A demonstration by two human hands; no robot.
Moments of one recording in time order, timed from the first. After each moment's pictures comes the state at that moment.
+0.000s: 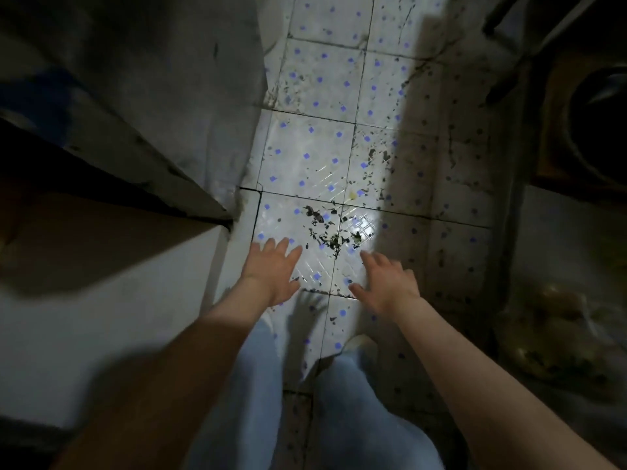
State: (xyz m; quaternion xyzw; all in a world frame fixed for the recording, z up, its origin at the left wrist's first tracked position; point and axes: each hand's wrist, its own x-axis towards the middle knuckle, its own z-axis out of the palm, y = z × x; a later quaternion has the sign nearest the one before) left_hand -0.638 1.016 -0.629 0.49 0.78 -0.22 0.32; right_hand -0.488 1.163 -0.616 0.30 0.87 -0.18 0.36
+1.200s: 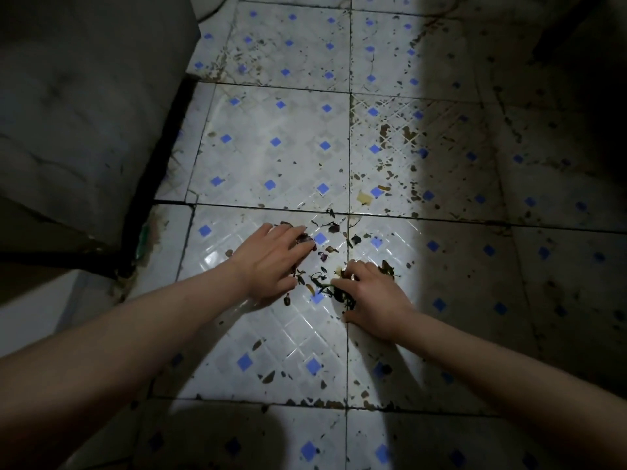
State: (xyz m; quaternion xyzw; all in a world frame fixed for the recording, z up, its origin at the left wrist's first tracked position) left_hand -0.728 1.117 -1.013 0.68 0.72 -0.11 0.11; right_hand -0.539 1.229 -1.017 0.16 0.96 -0.16 0.19
